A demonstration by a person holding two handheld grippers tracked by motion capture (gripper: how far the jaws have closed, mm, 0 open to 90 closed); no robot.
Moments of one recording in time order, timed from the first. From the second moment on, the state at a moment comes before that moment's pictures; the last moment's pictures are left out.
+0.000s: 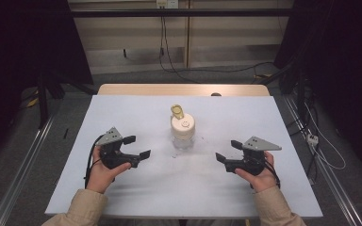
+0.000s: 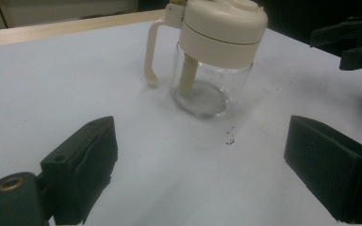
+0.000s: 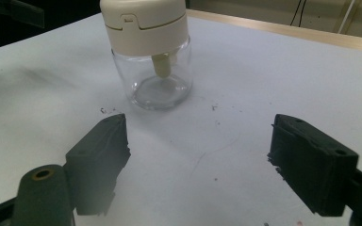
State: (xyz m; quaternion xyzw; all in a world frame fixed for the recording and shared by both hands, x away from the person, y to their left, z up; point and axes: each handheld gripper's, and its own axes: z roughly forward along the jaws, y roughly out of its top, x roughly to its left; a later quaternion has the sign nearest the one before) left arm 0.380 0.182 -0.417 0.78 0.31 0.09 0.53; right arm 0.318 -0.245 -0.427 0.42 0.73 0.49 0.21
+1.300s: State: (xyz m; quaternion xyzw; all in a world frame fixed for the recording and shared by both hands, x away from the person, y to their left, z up) left arm 0.366 0.220 -0.426 0.78 0.33 0.11 0.51; right arm 0.290 -0.279 -0.445 0.43 0.73 0.48 0.22
